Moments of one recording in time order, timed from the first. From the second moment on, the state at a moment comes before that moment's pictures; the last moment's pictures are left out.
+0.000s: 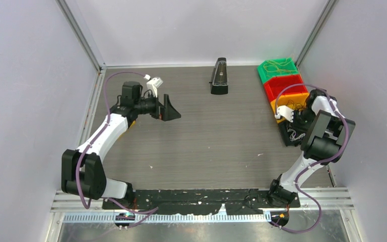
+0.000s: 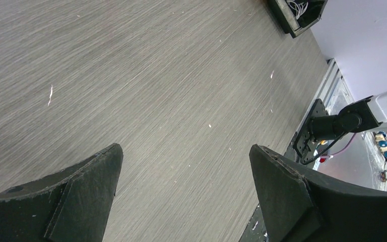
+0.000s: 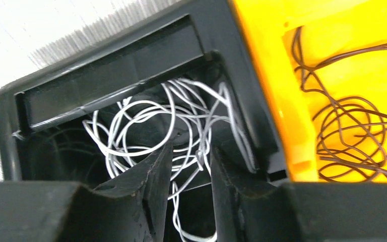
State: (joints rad) left arm -0.21 1.38 1.00 -0.24 0.79 -0.18; right arm -0.47 1.80 1.26 -0.91 -0.17 -1.77
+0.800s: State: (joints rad) left arm -0.21 1.34 1.00 -0.30 0.77 -0.15; right arm -0.46 1.59 1.51 -1.22 -0.31 -1.62
